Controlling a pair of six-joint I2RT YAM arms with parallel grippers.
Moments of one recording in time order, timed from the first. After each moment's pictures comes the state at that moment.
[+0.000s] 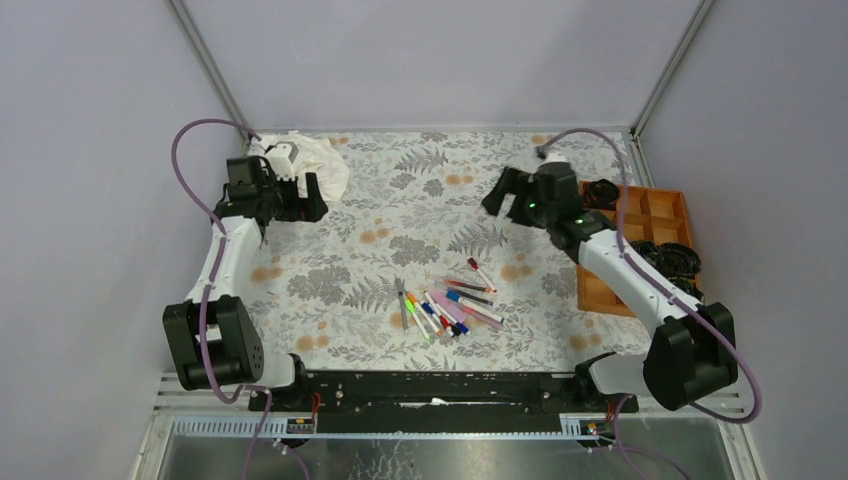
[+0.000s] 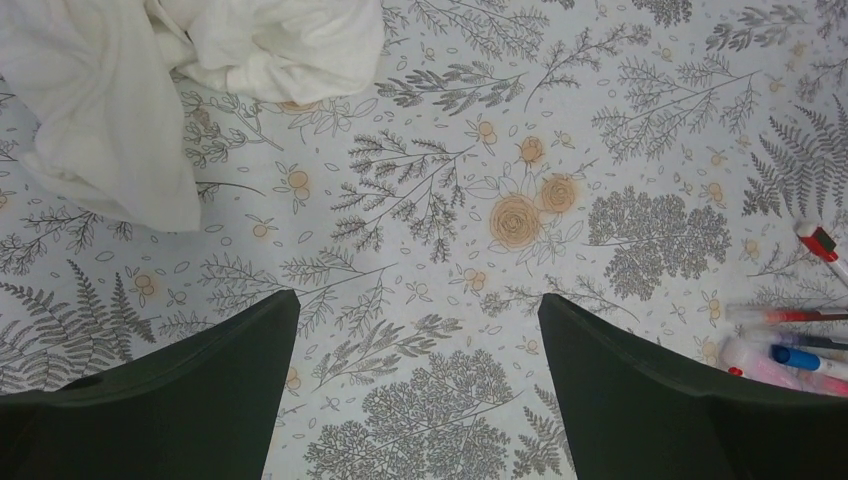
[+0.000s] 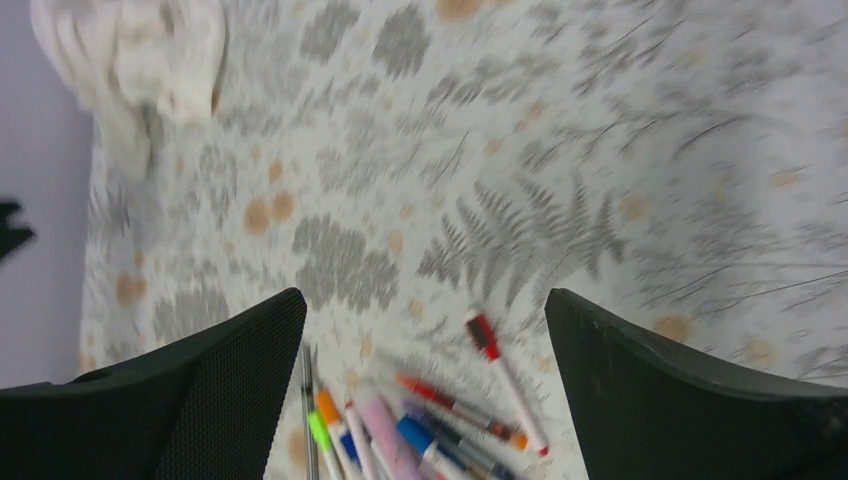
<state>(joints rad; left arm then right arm) 0.18 1.39 1.07 -0.40 0.45 0.09 0.30 1.31 0.97 -0.19 -0.10 0.59</state>
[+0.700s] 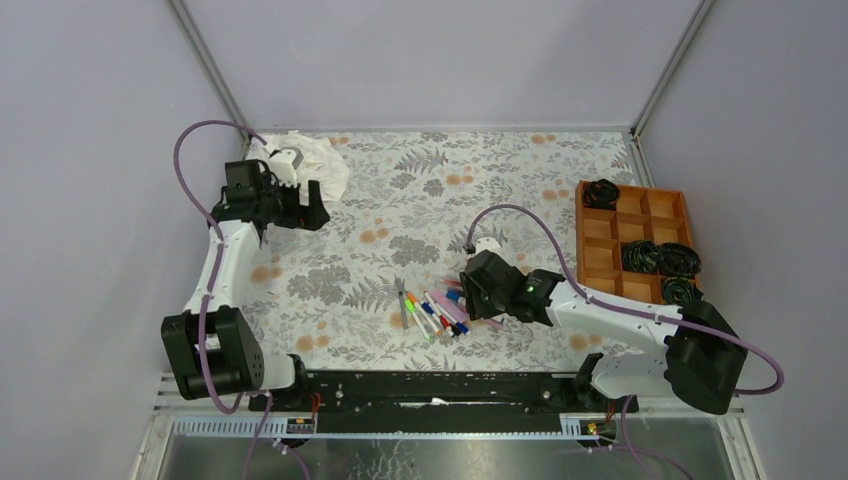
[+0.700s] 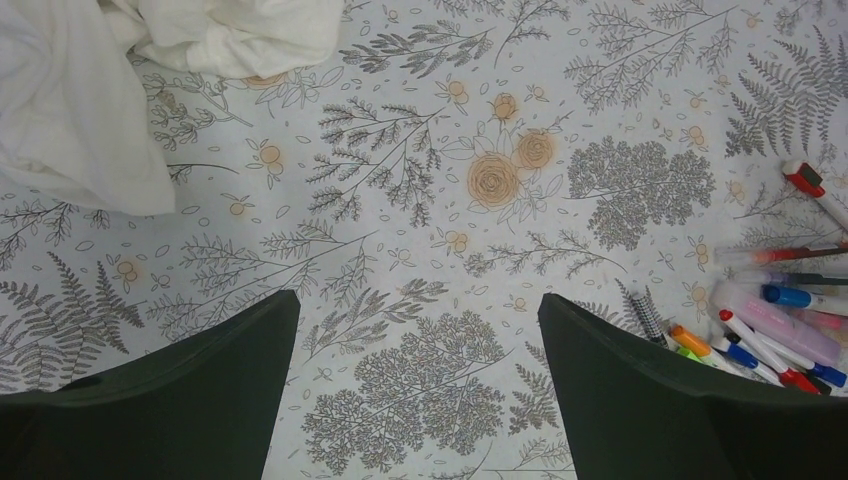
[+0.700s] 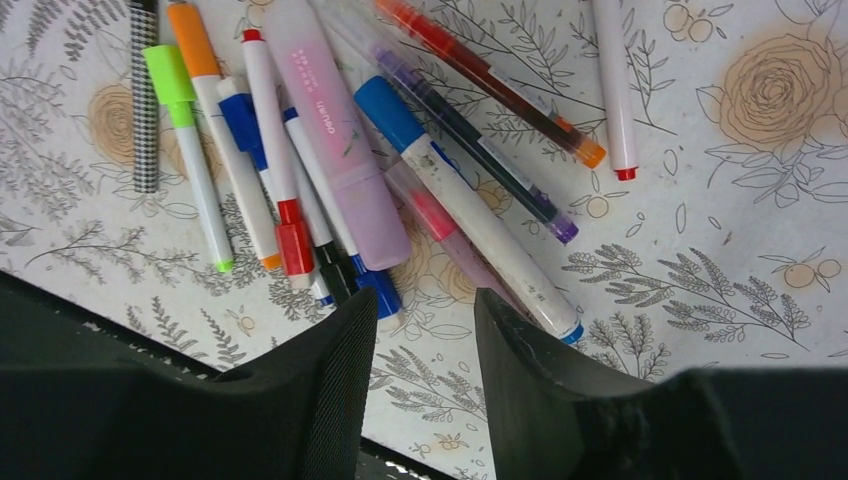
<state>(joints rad) 0.18 1.34 1.07 -0.51 0.50 0.18 0.95 1.26 0.75 -0.46 0.18 0.56</state>
